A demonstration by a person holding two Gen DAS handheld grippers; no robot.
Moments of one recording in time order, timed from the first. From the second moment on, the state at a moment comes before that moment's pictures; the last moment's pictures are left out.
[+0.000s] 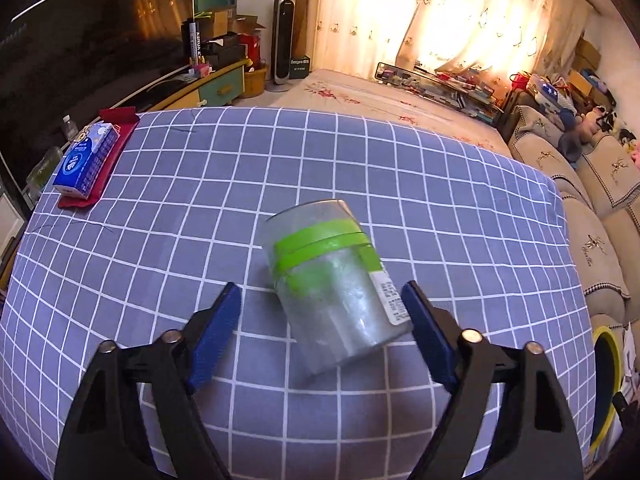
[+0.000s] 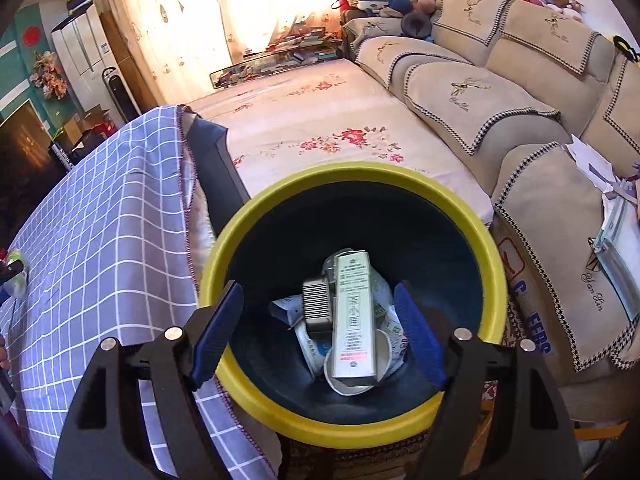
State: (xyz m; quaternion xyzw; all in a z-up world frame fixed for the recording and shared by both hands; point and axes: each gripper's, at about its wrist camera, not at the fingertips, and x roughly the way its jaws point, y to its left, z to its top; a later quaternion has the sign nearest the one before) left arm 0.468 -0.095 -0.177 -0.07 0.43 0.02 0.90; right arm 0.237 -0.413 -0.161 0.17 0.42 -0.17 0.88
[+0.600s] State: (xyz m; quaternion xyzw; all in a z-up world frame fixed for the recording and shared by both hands) left arm 0.459 -0.111 -0.180 -0.05 0.42 -0.01 0.91; right arm 0.234 -0.401 -0.165 0.17 0.42 -0.15 0.88
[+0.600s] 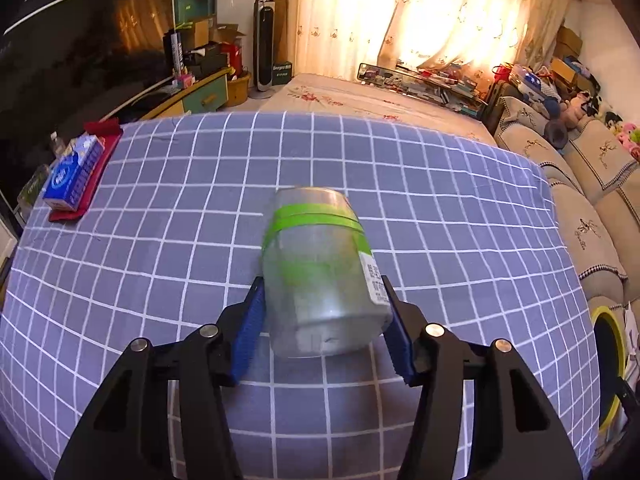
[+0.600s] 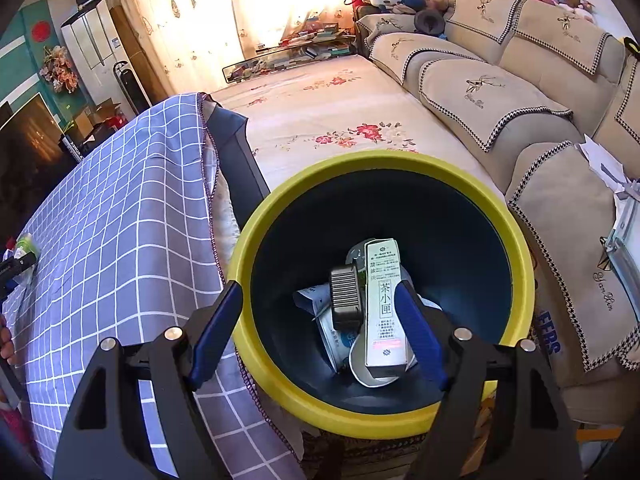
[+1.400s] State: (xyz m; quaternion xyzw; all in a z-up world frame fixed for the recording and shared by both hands) left arm 0.339 -0.176 -0.082 0.01 0.35 -0.18 0.92; right arm 0.215 -0.406 -0.150 0.19 0.39 -0.15 0.89
